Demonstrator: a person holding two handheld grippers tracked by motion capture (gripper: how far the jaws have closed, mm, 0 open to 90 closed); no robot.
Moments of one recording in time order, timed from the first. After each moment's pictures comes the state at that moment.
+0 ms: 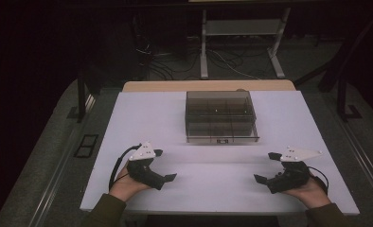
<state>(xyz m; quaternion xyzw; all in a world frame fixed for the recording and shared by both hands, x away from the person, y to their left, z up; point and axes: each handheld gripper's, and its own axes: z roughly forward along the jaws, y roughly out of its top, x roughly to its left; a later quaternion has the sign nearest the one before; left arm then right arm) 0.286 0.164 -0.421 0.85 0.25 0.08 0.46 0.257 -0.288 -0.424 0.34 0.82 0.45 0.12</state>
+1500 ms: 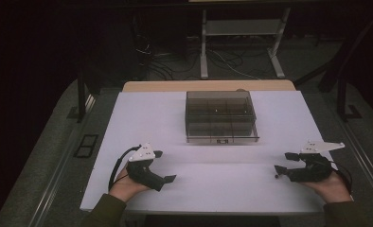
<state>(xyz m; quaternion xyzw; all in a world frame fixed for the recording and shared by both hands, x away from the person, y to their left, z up) 0.284 0.165 -0.423 0.85 0.25 0.08 0.46 0.269 -0.346 -0.421 0.40 0.82 0.39 0.11</state>
